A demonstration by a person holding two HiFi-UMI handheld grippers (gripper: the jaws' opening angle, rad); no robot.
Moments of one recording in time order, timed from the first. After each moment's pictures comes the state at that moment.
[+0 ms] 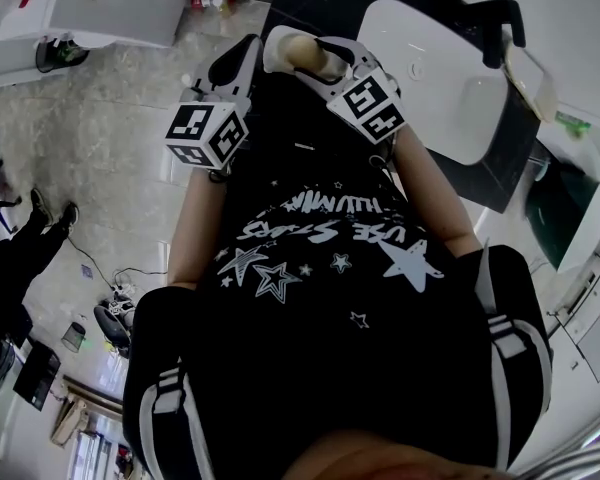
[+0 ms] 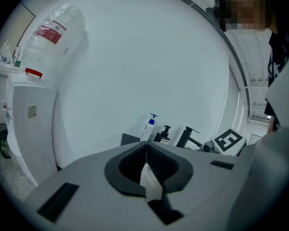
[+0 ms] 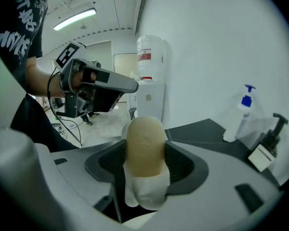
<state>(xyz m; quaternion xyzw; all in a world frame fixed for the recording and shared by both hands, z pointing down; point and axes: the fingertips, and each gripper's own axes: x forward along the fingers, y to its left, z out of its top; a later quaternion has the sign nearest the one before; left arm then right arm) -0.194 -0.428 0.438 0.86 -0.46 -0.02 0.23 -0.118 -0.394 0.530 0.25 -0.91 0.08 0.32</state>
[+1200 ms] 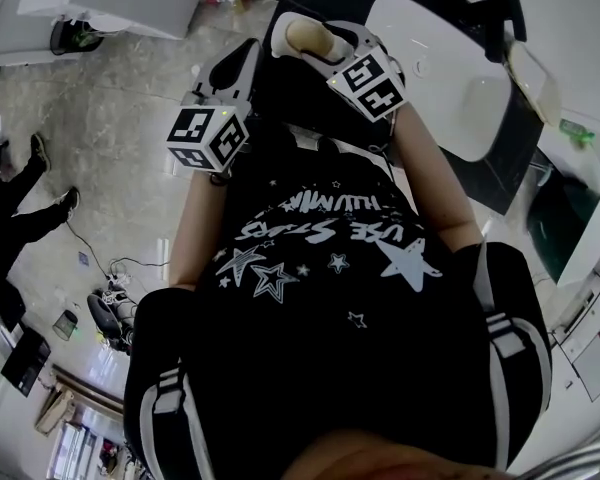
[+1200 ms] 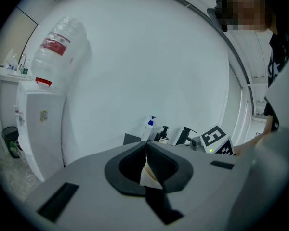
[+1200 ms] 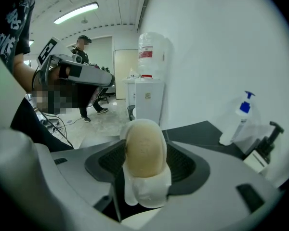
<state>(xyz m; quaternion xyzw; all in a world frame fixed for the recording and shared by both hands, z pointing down) -0.207 -0.380 0.422 0.85 -0.49 -0.02 0.22 -0.118 -0.393 0.528 0.25 -0.90 0.07 0.34</state>
